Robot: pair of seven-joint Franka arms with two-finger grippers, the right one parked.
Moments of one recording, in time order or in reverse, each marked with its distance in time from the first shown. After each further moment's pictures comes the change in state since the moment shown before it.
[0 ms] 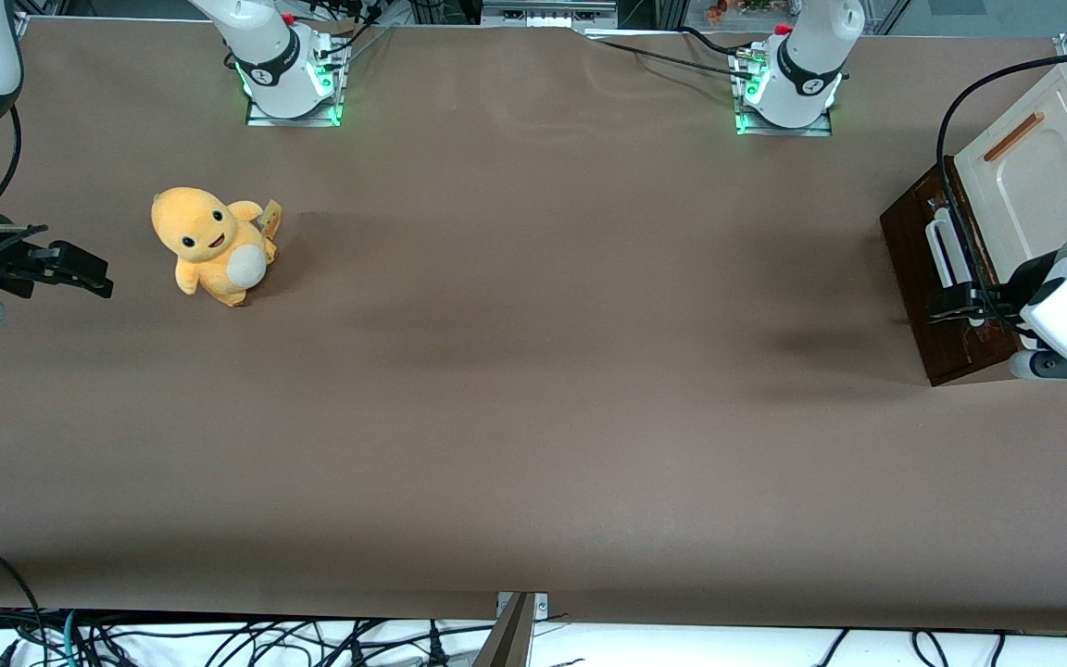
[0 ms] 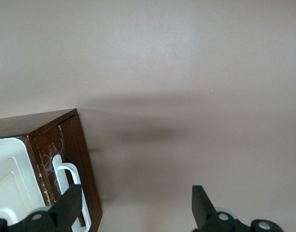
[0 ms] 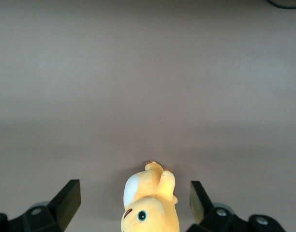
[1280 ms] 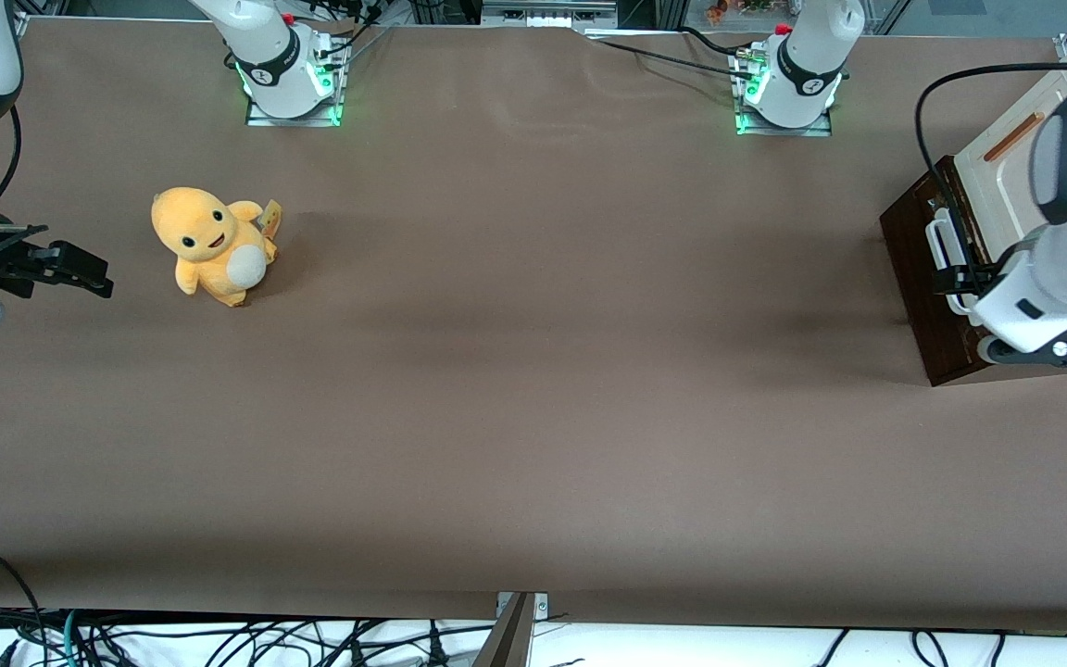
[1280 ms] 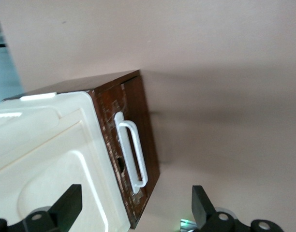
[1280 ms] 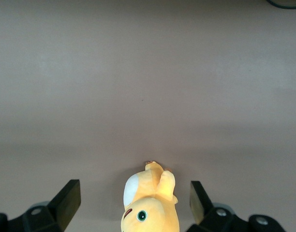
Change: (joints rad) arm -0.109 0.012 -0.016 -0.012 0.365 -0.169 -0.126
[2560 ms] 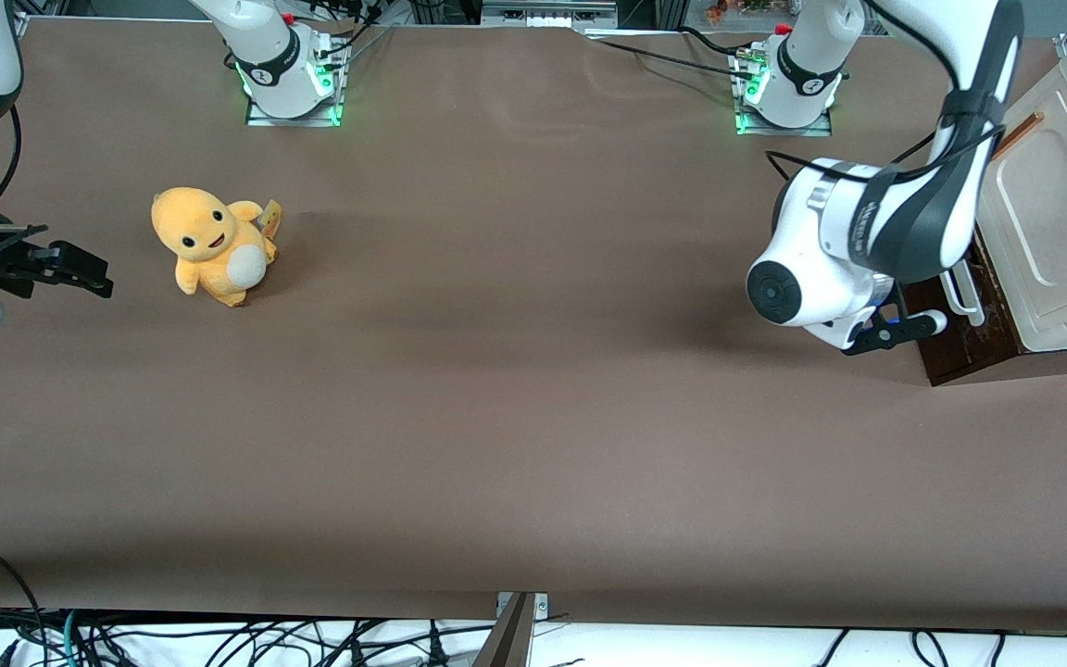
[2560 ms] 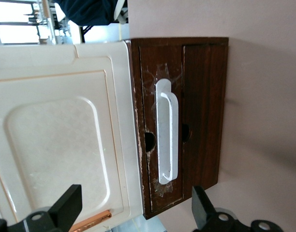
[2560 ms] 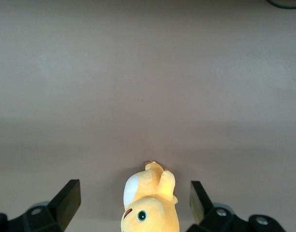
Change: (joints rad) arm -0.045 0.052 -0.232 -0.390 0.447 -0.065 -0.643
